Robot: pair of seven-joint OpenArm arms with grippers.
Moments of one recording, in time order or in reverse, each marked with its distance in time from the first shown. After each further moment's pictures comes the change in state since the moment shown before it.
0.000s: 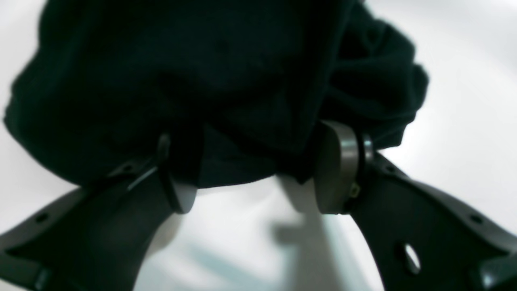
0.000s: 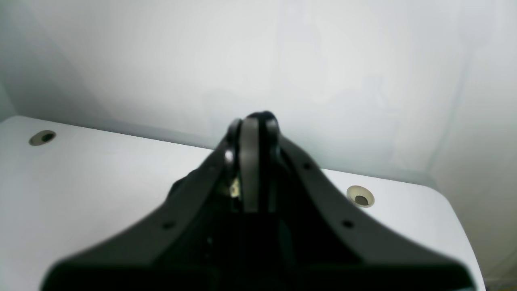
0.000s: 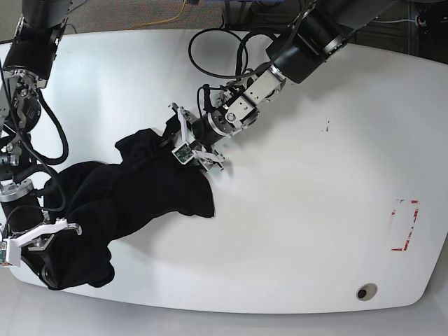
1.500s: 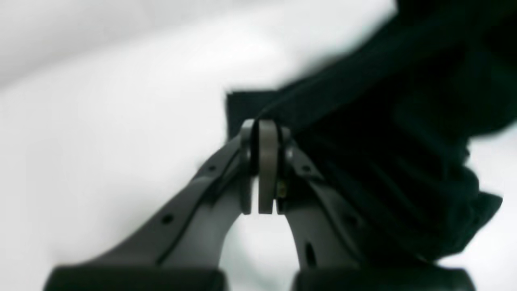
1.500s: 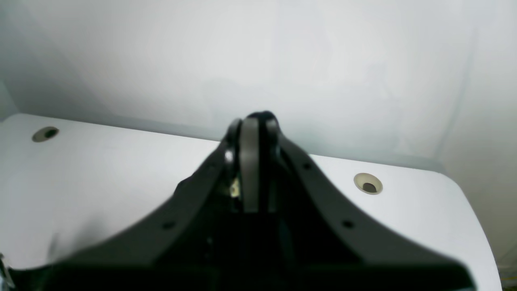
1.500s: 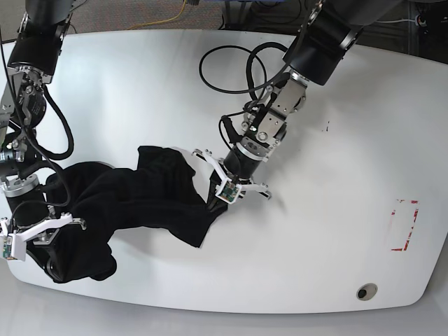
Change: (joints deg) left arm 2.5 -5.1 -14.4 14.6 -0.3 7.9 -3.1; right arm -1.8 -1.9 0.1 0.0 -0.2 -0.1 0.2
